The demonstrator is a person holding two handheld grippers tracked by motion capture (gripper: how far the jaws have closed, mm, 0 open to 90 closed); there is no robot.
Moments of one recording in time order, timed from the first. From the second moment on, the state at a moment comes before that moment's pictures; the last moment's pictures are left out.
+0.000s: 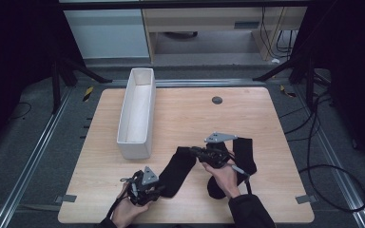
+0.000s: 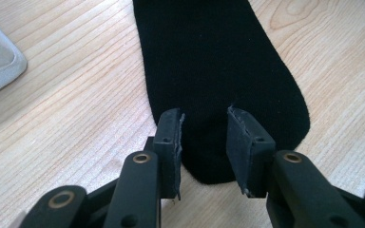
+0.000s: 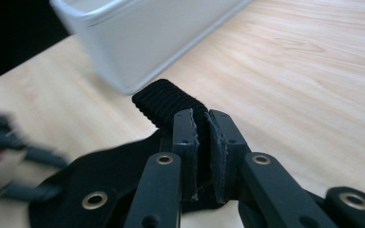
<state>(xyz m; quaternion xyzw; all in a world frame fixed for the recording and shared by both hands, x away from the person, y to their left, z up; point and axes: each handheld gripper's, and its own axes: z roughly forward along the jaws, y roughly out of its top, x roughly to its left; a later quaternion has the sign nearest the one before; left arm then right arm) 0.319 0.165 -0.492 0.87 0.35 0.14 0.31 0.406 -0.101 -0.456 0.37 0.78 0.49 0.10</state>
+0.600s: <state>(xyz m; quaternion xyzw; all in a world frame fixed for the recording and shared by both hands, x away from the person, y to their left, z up) 0.323 0.165 -0.492 0.88 0.34 0.14 0.31 0.465 -0.092 -0.488 0.48 0.76 0.40 0.17</state>
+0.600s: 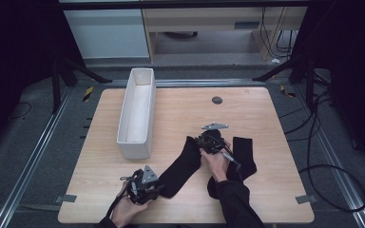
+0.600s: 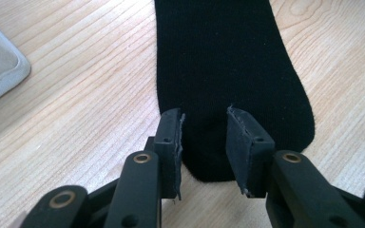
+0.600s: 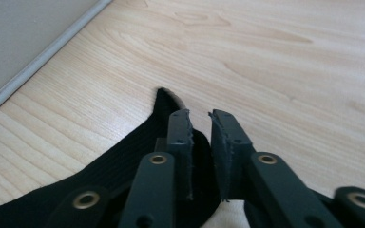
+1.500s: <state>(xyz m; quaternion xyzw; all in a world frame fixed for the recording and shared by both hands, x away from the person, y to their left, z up) 0.325 0.161 -0.460 0.84 0.36 0.18 0.36 0.405 -0.198 -0.458 0.45 0.73 0.45 0.24</state>
